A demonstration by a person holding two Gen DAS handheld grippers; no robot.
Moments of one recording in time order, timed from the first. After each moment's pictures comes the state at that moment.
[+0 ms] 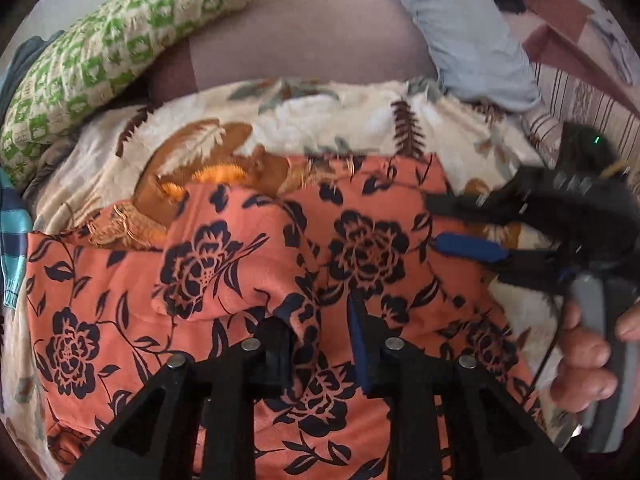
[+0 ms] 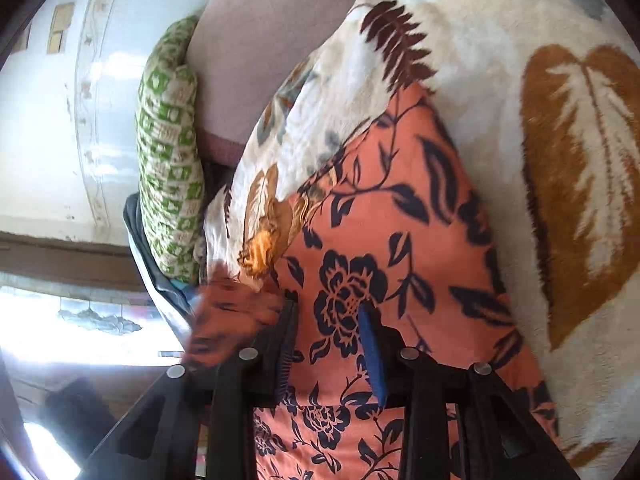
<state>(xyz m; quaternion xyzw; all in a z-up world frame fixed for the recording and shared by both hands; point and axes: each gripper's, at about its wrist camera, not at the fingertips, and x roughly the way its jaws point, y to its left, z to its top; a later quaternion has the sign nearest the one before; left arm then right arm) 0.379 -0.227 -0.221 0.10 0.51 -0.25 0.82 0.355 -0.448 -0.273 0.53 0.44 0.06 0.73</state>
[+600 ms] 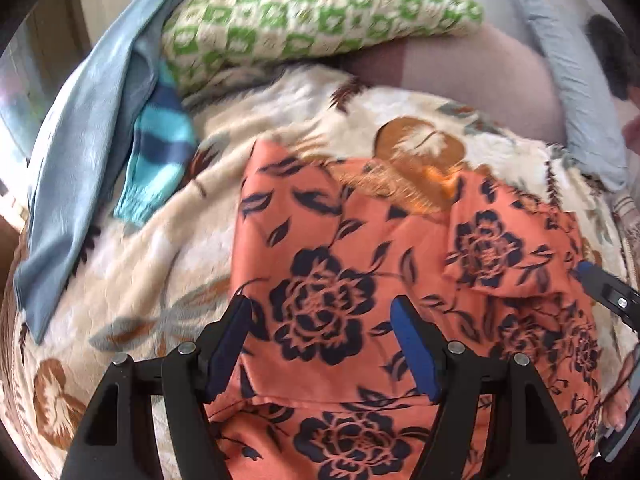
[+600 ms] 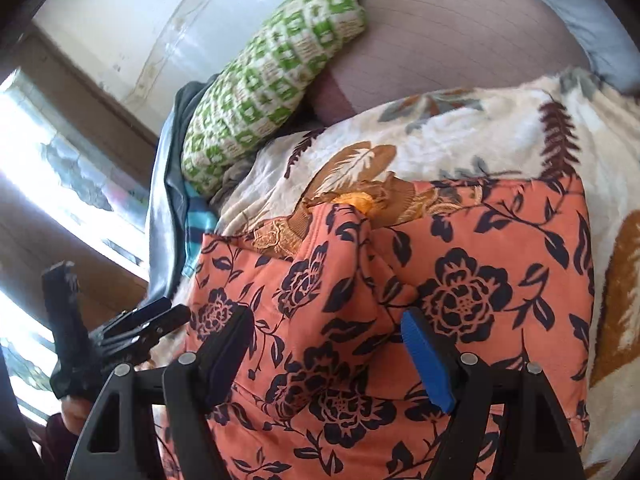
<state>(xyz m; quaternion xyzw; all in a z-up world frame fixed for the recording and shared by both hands) 0.421 -0.022 -0.223 0.02 0.52 -0.08 0.85 0.356 -0.296 -0.202 0.18 0.42 0.14 0.88</state>
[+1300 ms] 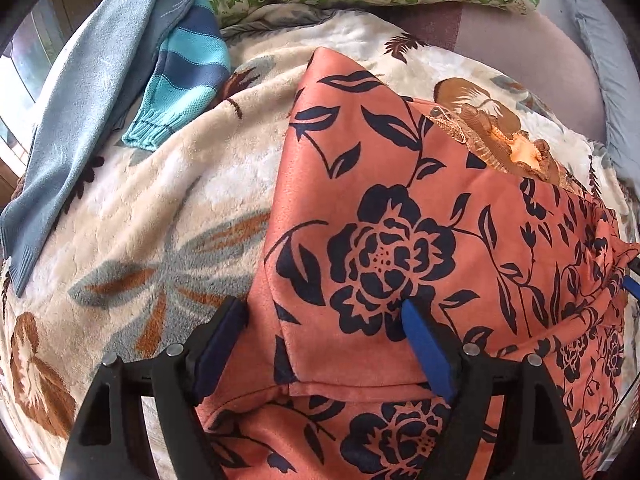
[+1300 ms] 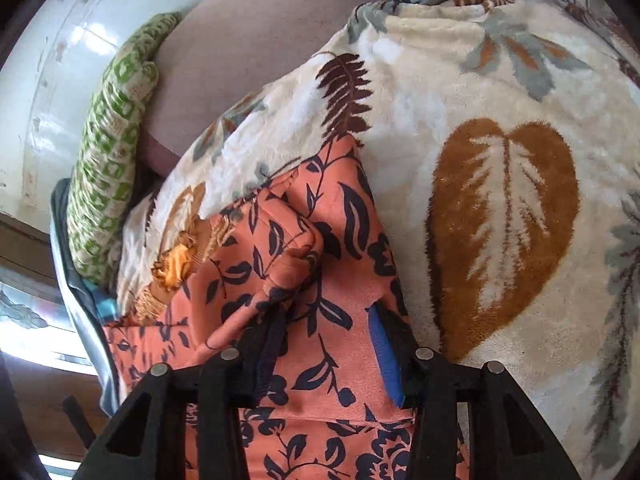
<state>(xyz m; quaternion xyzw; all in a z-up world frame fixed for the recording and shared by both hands) 0.421 0.003 -0.264 0.00 0.55 -0.04 0.83 0.344 -0.449 -0.247 0.36 0.46 -0.08 0.81</state>
